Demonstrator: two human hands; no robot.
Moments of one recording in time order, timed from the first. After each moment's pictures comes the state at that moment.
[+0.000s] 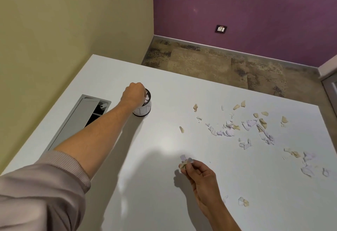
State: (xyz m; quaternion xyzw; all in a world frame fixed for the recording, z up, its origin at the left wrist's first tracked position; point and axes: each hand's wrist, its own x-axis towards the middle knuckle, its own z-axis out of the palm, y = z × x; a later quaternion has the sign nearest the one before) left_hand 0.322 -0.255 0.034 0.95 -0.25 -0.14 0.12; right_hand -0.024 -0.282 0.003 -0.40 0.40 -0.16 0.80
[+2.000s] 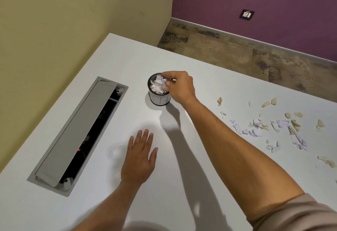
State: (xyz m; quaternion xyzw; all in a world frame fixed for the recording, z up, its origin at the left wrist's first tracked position) left_hand 0.157 -0.094 -0.110 0.93 -0.32 -0.06 0.17; right_hand 0.249 -0.320 0.039 -0.82 0.29 -0.08 0.48
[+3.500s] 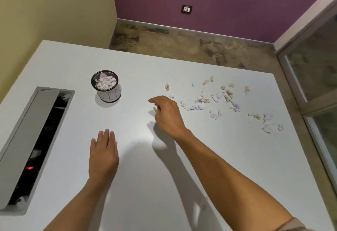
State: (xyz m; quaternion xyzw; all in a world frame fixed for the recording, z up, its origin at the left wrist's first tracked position) left_hand 0.137 -0.108 -0.093 0.93 -0.33 -0.05 0.16; right_hand 0.067 -0.335 0.046 -0.89 0.28 -0.09 0.34
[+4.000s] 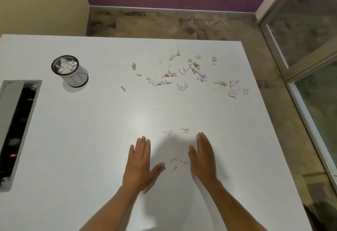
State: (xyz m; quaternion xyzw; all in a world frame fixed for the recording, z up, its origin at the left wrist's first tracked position) left_hand -0.077 -0.147 -0.083 0.83 -0.51 -0.20 0.09; right_hand -0.262 -0.299 -0.052 -0.78 0.53 -0.09 0.31
